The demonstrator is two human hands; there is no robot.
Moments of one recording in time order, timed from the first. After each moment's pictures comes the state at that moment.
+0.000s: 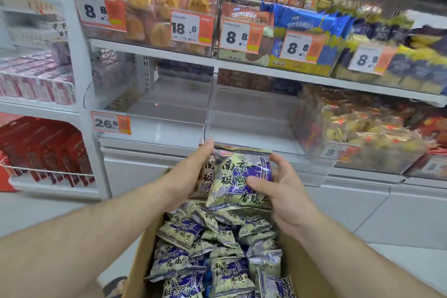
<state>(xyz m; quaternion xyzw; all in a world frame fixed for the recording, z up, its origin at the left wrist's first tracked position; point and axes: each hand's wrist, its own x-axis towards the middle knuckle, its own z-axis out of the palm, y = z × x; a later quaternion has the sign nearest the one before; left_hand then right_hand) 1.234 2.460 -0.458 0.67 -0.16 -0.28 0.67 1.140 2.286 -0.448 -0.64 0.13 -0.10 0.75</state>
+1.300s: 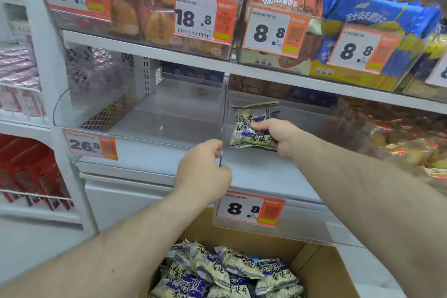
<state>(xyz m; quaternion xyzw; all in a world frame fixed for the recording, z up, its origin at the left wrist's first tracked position) 1.354 2.417 -0.459 0.89 -0.12 0.06 0.43 1.472 2.149 -0.477 -0.76 0.25 0.00 0.60</state>
